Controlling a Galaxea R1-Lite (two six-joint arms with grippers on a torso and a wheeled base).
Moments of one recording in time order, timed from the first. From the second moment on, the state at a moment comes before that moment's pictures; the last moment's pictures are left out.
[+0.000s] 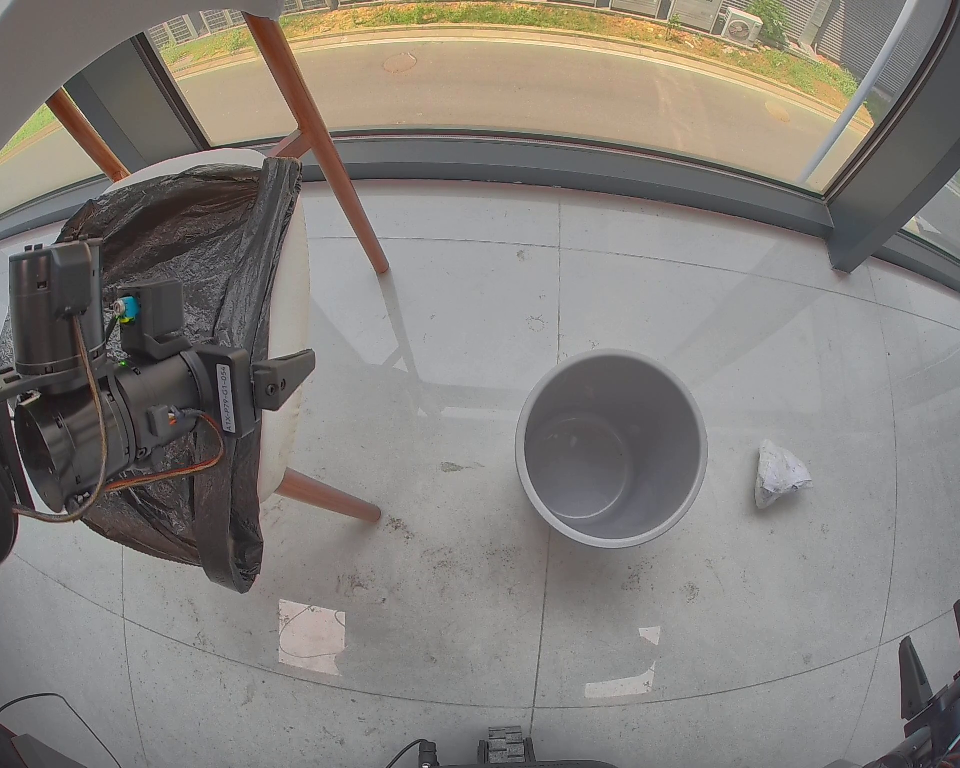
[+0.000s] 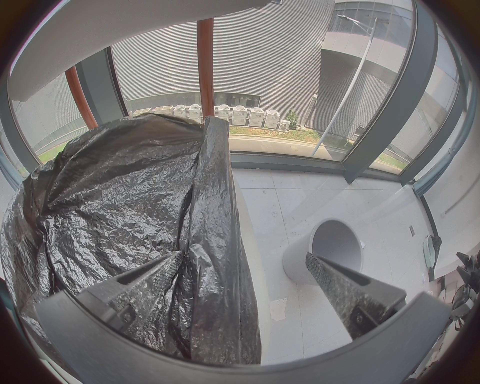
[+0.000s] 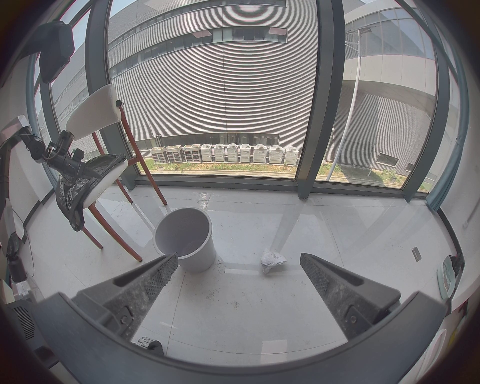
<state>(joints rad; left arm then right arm) -0.44 1.42 -0.87 -0.30 0.20 -0.03 0.01 0.02 -0.02 0.00 -0.01 0.01</state>
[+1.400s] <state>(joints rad) -0.24 1.20 -0.79 -0.19 -0.09 -0.29 0.01 0.02 -0.02 0.00 -0.01 0.01</state>
